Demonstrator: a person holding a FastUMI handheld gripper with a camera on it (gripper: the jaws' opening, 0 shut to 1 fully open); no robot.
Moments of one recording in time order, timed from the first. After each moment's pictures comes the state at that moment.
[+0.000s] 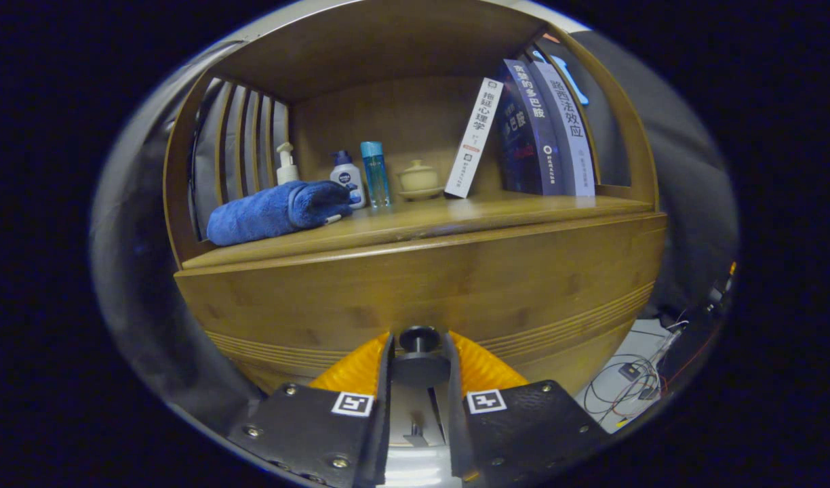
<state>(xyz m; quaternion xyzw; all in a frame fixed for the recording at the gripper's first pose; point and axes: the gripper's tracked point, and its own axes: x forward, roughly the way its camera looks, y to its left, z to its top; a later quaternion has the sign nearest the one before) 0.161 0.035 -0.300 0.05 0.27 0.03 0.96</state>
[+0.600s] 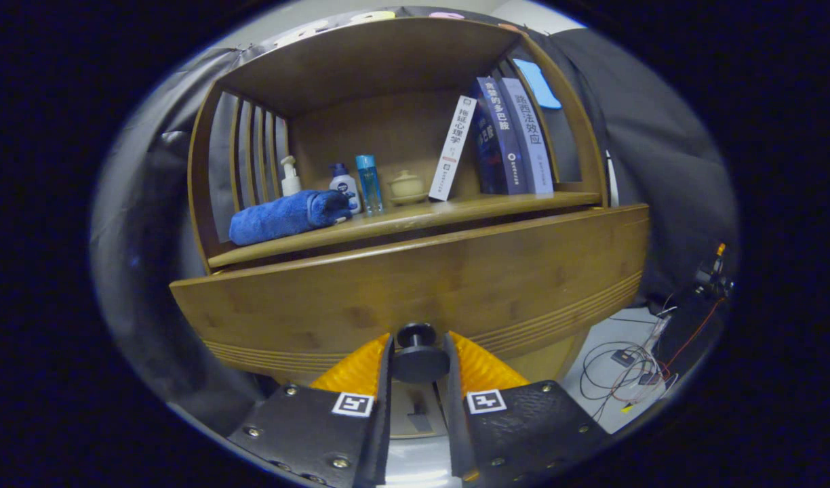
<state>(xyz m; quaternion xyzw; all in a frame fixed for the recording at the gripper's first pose) 0.094 0.024 -0.278 0.07 0.25 0.00 0.97</state>
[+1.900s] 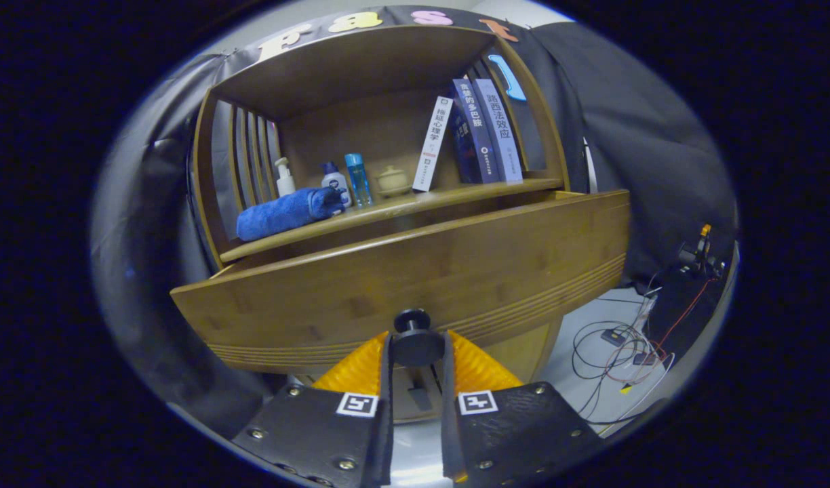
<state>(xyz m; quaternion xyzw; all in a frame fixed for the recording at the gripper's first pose) 0.041 0.020 -0.273 0.08 0.28 -0.04 0.95</state>
